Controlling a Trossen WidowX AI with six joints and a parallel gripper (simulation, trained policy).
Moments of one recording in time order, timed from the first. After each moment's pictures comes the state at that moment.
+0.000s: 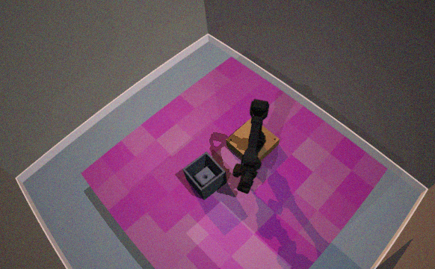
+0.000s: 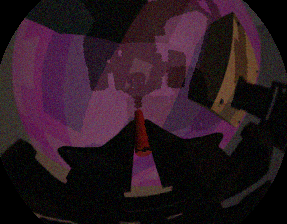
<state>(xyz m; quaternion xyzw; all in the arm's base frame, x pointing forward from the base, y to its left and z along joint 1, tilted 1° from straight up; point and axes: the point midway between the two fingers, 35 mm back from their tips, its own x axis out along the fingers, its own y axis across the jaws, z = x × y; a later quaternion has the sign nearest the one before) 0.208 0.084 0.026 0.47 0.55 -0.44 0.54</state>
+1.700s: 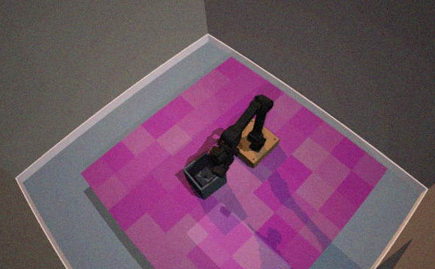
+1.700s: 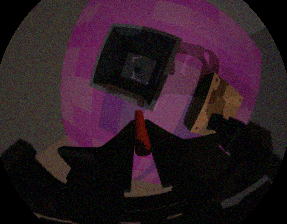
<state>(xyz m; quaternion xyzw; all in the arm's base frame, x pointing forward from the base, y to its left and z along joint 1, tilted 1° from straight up) 0.264 -0.028 0.164 0.50 0.45 -0.42 0.60</state>
